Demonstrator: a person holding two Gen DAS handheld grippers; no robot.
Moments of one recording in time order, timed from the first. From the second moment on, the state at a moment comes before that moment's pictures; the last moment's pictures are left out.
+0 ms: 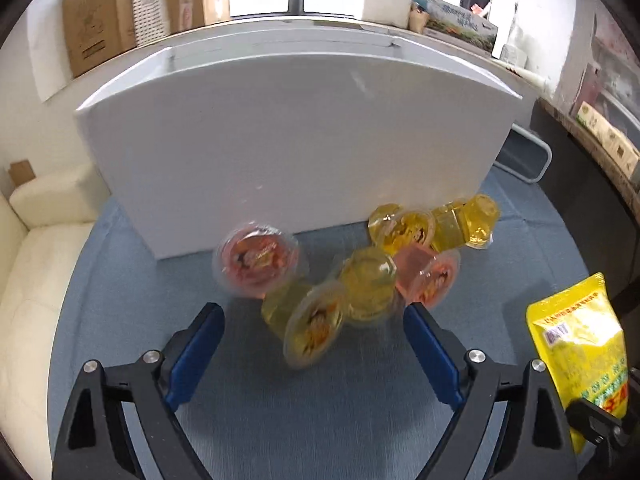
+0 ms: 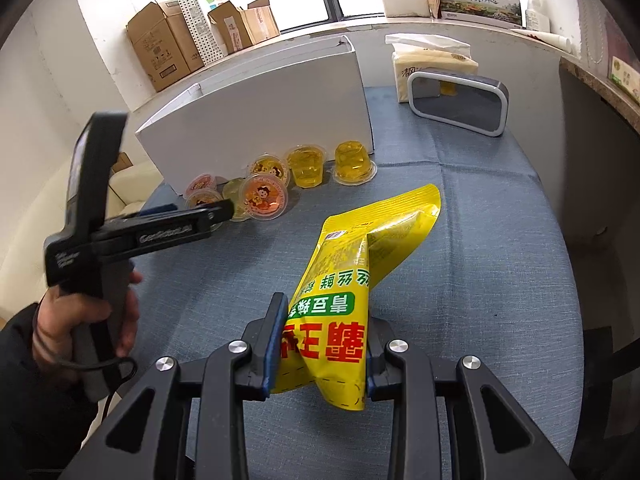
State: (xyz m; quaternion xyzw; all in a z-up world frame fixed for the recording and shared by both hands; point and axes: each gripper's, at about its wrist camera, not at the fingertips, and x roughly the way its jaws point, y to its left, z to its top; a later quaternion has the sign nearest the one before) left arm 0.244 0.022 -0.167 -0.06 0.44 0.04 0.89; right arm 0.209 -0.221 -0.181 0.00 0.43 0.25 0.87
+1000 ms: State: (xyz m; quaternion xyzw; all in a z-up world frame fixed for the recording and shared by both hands) left arm 0.188 0.057 -0.037 -0.07 0.32 -0.02 0.94; right arm 0.248 -0.172 -0.094 0.00 0.35 0.32 0.88
